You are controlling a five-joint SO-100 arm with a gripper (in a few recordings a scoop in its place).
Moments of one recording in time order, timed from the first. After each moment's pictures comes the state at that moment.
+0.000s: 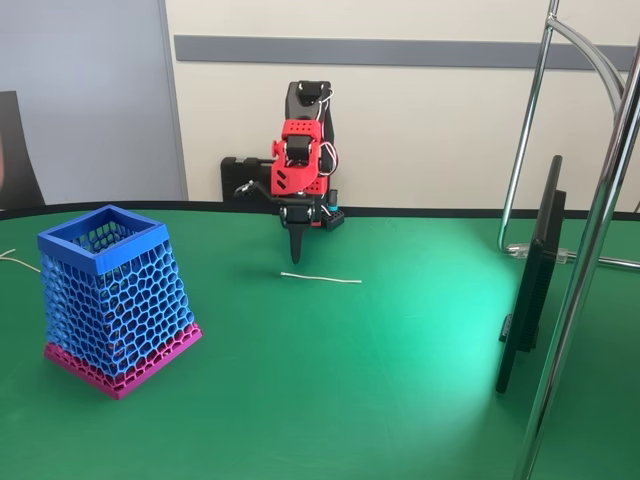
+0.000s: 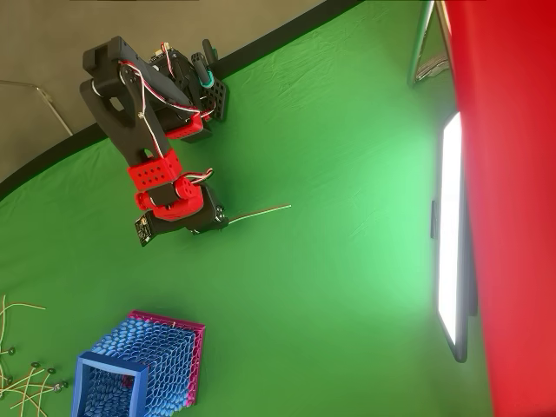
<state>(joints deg) 7.1 106.6 133.1 54.1 -9.9</state>
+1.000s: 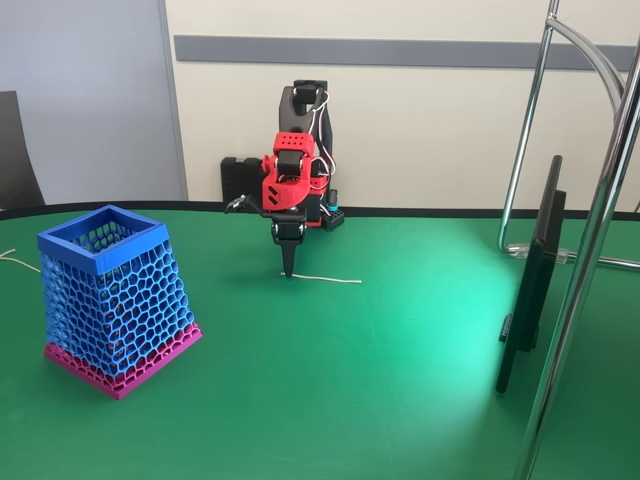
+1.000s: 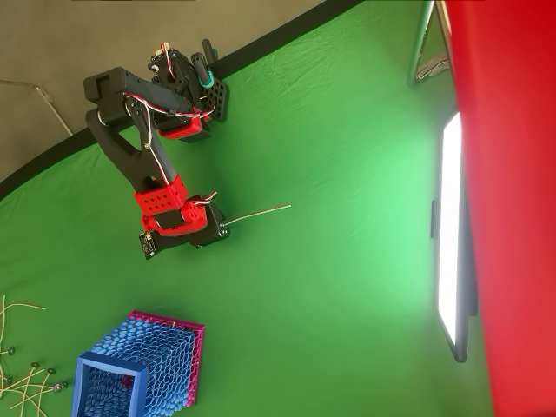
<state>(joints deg) 9.8 90.6 123.4 52.7 -10.8</state>
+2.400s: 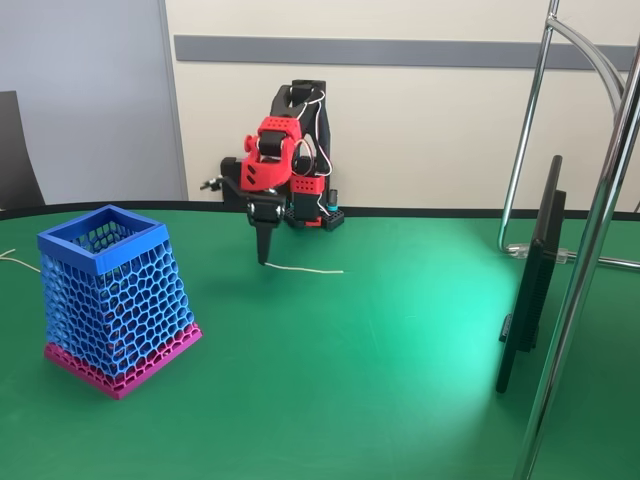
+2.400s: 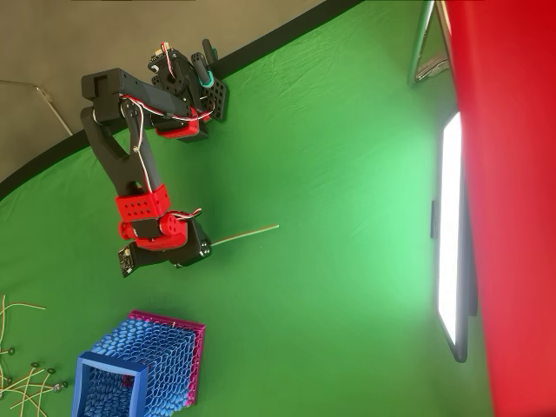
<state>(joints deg) 17.3 93.8 111.0 52.7 -18.0</state>
